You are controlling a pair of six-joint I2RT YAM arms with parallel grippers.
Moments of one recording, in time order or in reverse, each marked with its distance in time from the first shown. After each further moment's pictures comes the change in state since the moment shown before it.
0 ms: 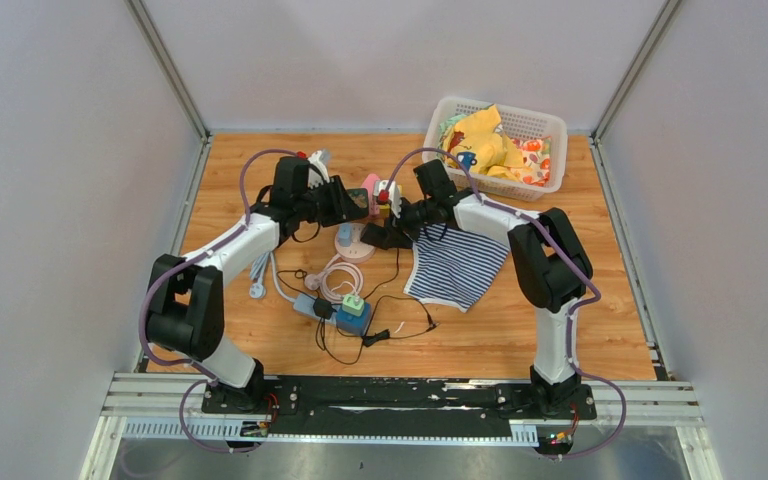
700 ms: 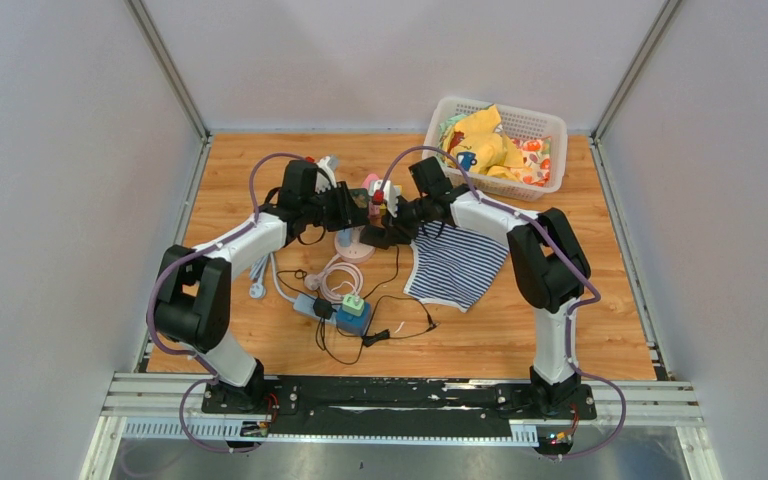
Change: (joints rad) left arm -0.027 0.058 -0.003 0.013 0.002 0.009; right arm 0.029 0.009 0.061 -0.084 0.056 -0.040
